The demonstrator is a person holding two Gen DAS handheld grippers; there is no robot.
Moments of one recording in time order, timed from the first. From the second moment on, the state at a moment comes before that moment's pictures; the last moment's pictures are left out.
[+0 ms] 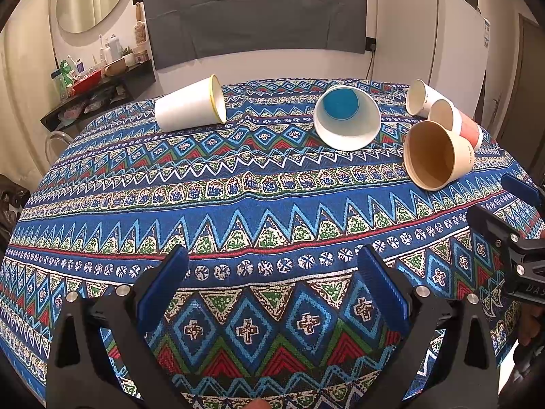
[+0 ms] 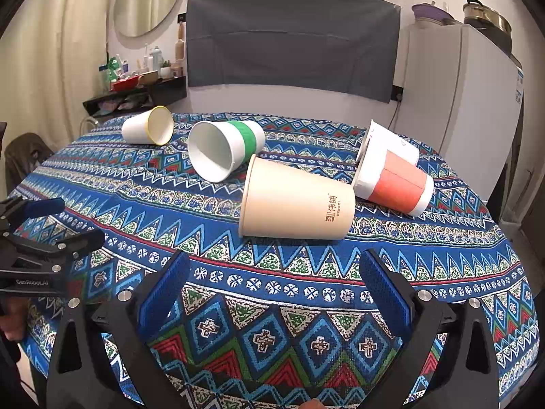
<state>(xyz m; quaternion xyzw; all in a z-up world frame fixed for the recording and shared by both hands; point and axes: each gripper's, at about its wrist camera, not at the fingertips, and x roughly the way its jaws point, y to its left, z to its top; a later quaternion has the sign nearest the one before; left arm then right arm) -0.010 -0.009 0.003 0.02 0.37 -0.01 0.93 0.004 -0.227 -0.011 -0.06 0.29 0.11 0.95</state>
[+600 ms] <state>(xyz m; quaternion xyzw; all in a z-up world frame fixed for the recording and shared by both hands) -0.007 0.000 0.001 0.01 0.37 -0.01 0.93 0.007 -0.226 -0.015 -0.06 0.31 0.10 0.94</state>
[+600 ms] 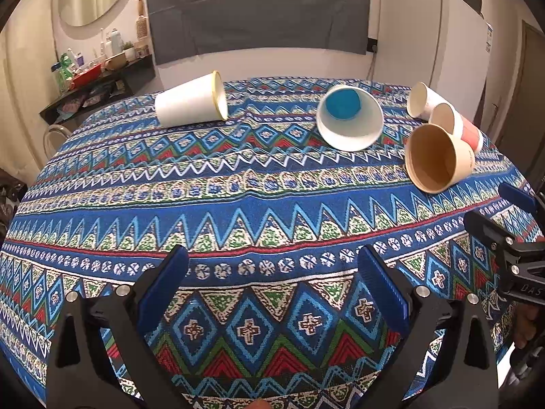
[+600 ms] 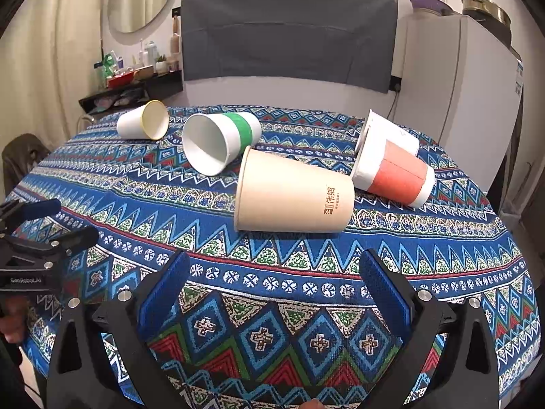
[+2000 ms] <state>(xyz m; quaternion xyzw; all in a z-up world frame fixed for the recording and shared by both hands) 0.148 -0.030 0.029 0.03 0.40 -0.05 0.92 0.127 -0.232 0.035 -0.04 0.35 0.10 0.93</state>
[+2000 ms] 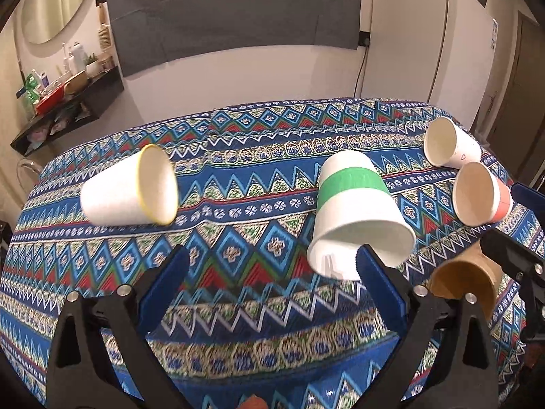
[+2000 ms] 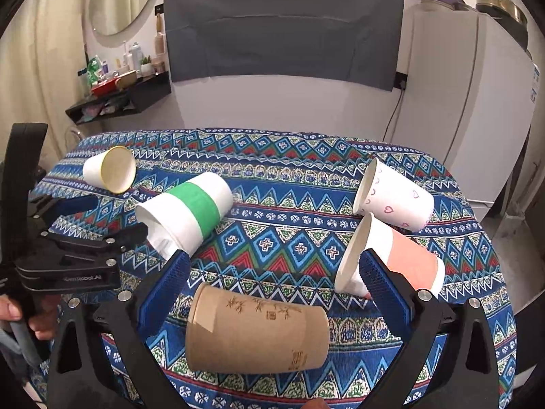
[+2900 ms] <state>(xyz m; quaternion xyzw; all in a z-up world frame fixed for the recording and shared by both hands) 0.109 -0.028 0.029 0.04 0.41 -0.09 0.91 0.110 -0.219 0.030 -0.04 0.36 0.12 0.92</state>
